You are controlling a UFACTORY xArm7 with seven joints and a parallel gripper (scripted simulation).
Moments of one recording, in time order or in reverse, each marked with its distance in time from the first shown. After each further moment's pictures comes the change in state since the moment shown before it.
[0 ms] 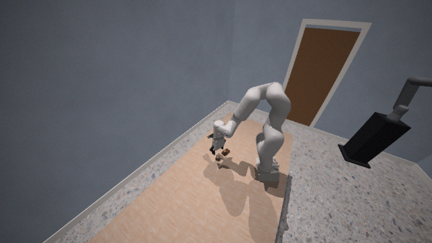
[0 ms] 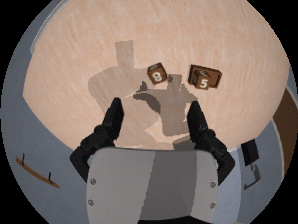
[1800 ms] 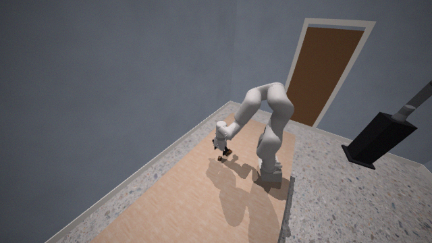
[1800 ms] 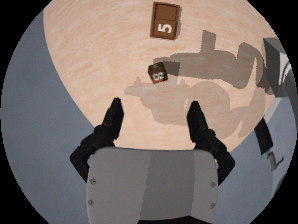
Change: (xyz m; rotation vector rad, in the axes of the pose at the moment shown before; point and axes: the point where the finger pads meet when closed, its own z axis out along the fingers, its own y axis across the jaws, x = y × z) arm 0.001 0.000 0.004 0.006 0.003 1.475
